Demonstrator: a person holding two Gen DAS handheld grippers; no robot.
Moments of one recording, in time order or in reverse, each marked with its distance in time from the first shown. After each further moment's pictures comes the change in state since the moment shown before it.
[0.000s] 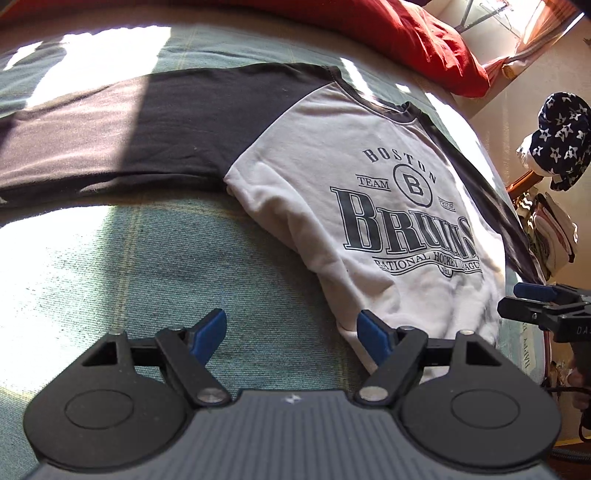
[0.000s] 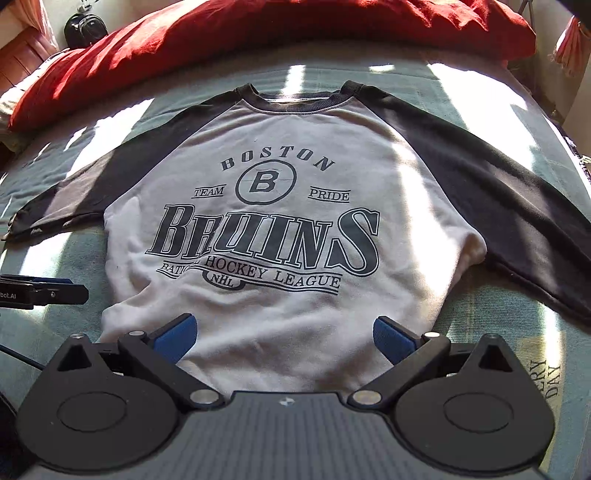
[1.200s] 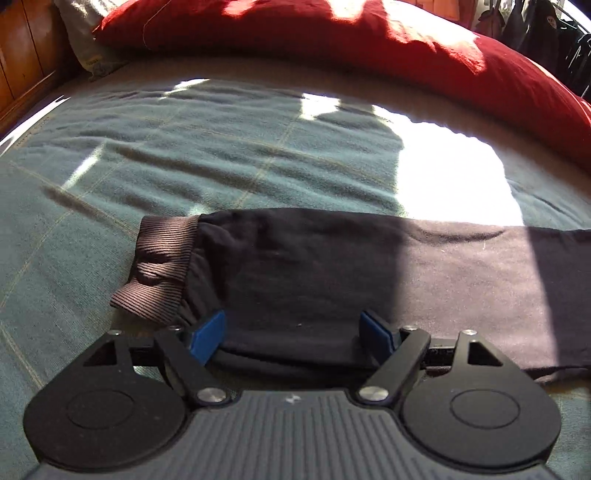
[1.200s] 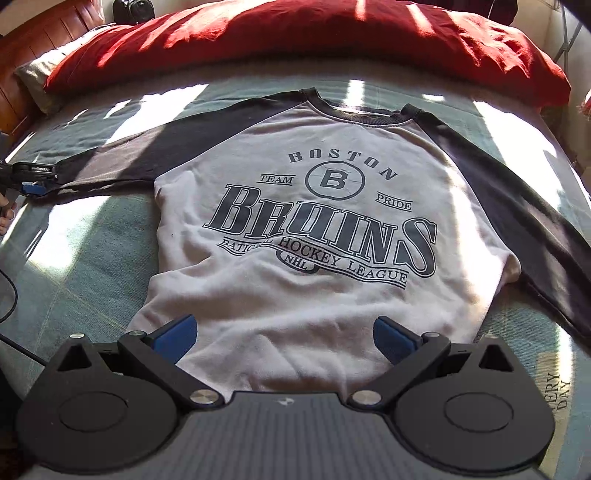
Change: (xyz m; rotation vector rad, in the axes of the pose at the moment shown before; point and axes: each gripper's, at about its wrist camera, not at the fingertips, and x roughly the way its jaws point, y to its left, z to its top) left arm -0.070 0.234 0.055 -0.224 -0.266 0.545; right arm -0.005 0.051 -0.023 -0.163 -0.048 -0.001
